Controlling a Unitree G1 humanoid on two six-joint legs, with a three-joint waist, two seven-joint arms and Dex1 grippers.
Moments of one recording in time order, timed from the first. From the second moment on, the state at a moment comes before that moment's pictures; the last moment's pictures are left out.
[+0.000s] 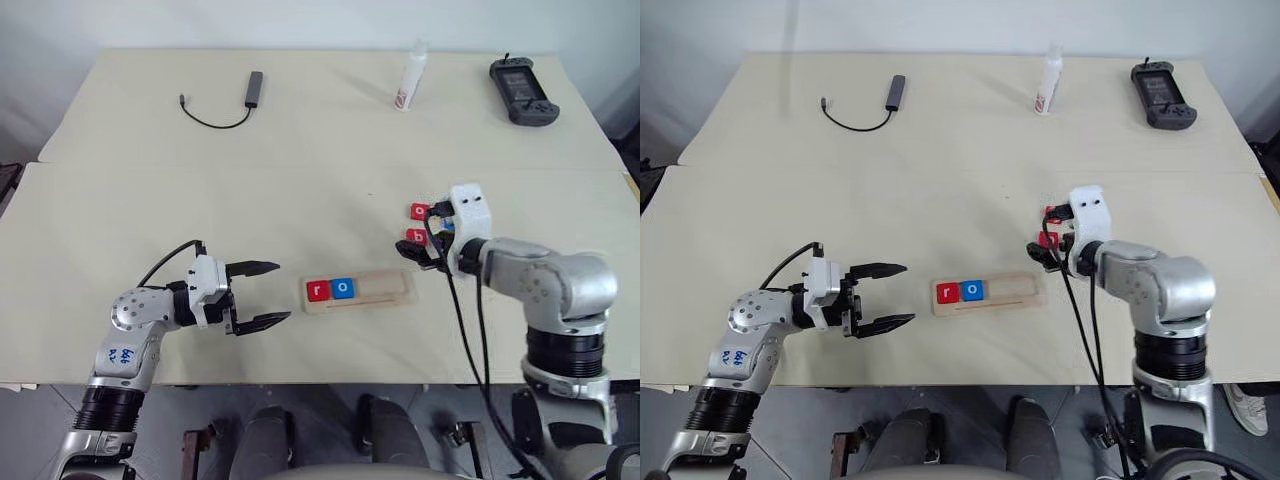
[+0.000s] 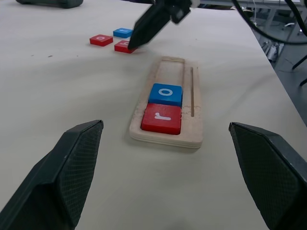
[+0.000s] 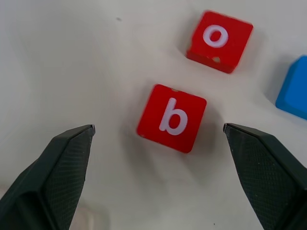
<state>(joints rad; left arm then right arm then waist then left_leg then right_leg) -0.20 0.55 0.02 0.02 -0.40 -0.01 -1.14 -0.58 -0.39 -0.14 -0.27 0.41 1.37 0.15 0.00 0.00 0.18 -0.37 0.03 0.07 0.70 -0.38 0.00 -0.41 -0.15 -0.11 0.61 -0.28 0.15</state>
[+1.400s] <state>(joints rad) -0.30 0.49 -0.08 0.06 -0.41 0.01 -1.25 -0.17 -0.63 -0.35 -0.79 0.44 1.51 0.36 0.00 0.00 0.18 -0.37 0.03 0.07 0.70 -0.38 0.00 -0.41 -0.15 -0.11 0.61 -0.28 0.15</state>
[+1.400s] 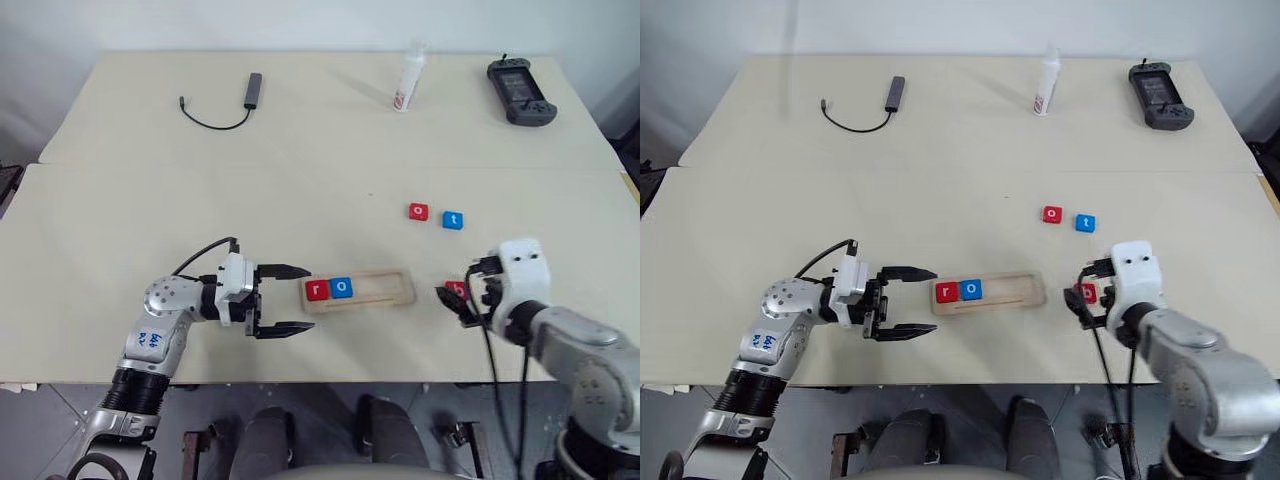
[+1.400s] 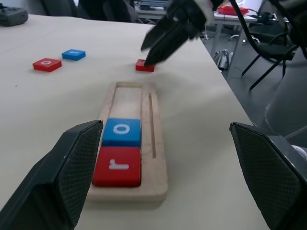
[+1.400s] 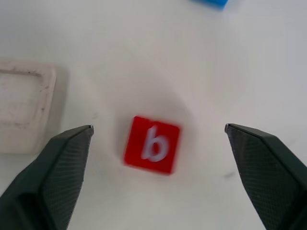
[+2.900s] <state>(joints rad) -0.13 0.55 0.01 -0.08 -0.41 0.02 -1.12 -0.63 -0.76 0.29 -0.04 0.18 0.44 1.29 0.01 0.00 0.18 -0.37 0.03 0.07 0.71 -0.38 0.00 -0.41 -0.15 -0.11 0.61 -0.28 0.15</state>
